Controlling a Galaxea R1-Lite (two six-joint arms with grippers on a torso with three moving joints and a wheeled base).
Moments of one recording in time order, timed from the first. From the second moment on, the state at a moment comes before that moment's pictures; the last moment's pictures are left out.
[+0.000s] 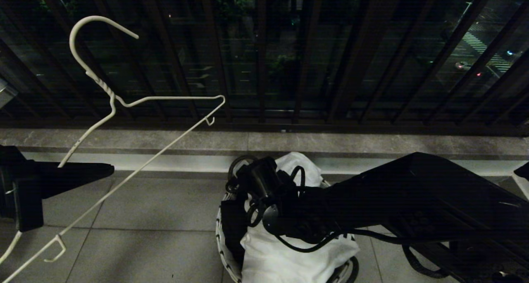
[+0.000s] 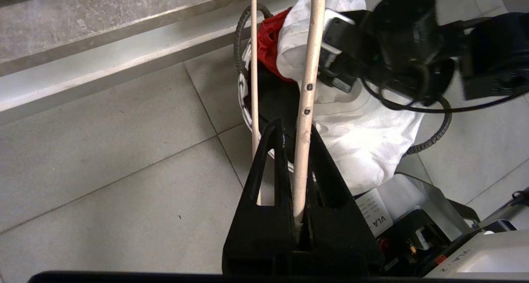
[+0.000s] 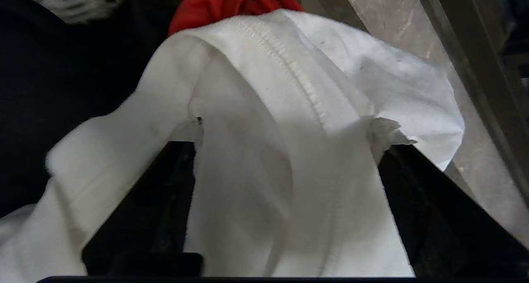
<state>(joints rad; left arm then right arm) -0.03 1.05 -0.93 0.25 -0.52 0.16 0.83 2.35 -1.52 -0.27 -0.72 -0.38</state>
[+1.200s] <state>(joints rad) -0.03 1.04 -0.92 0.25 -0.52 0.19 0.74 2.39 -1.69 -0.31 -0.76 -0.41</state>
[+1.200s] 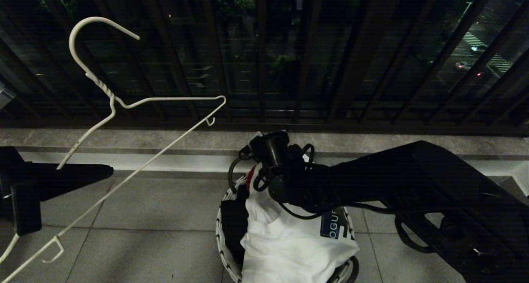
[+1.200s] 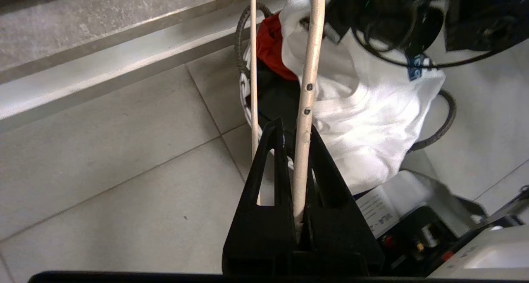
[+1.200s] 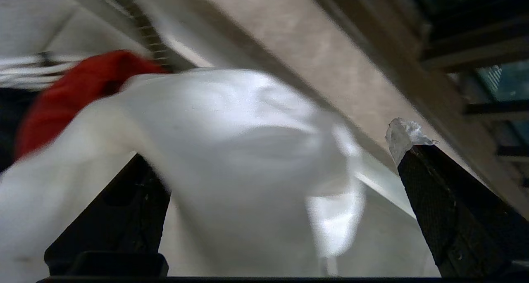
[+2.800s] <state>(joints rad) -0.03 1.04 -0.92 0.25 -0.52 0.20 0.76 2.53 -1.96 -0.19 -0.78 -0.45</state>
